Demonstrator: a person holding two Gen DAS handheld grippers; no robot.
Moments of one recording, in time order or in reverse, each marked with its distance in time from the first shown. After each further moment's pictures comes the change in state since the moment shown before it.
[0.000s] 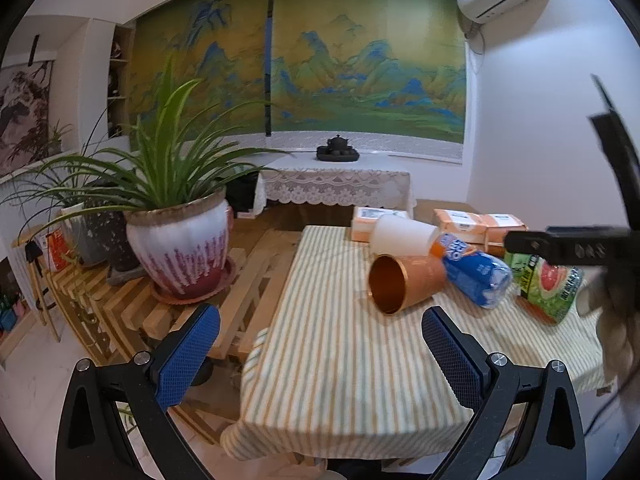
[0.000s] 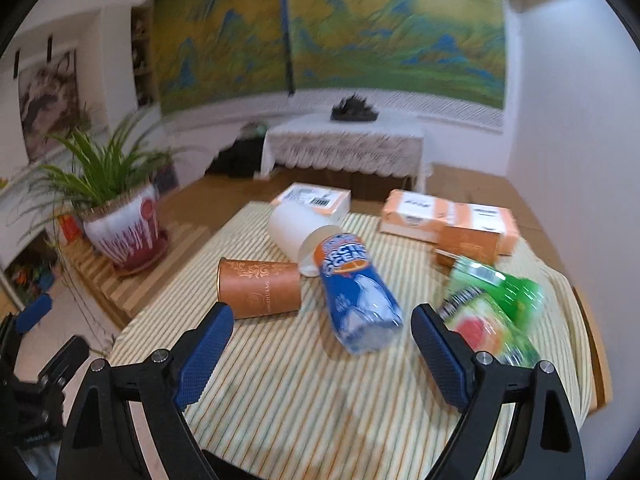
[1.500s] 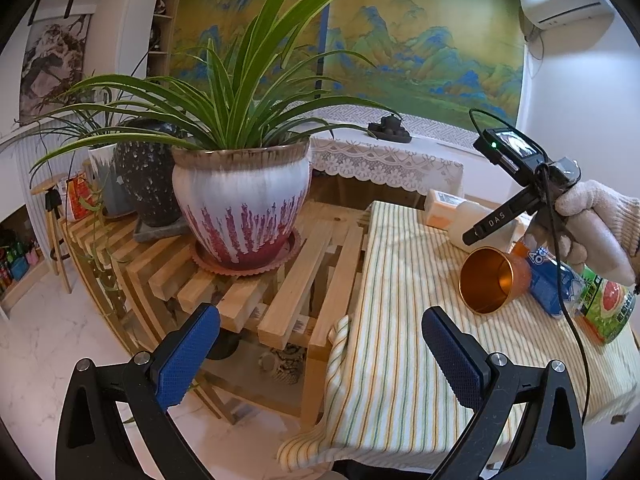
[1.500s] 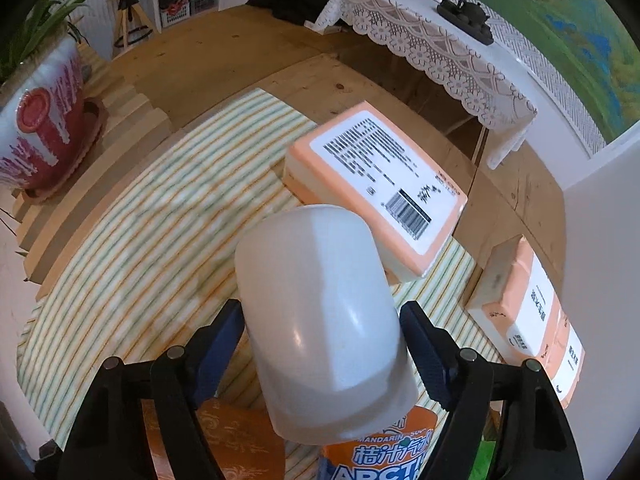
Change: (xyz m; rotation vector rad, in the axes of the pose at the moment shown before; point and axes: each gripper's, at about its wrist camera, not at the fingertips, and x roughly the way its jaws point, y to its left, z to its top) left arm 0.055 0.084 -0.012 -0.126 0.101 0.099; right arm 0.237 0.059 0.097 -0.435 0.535 -0.024
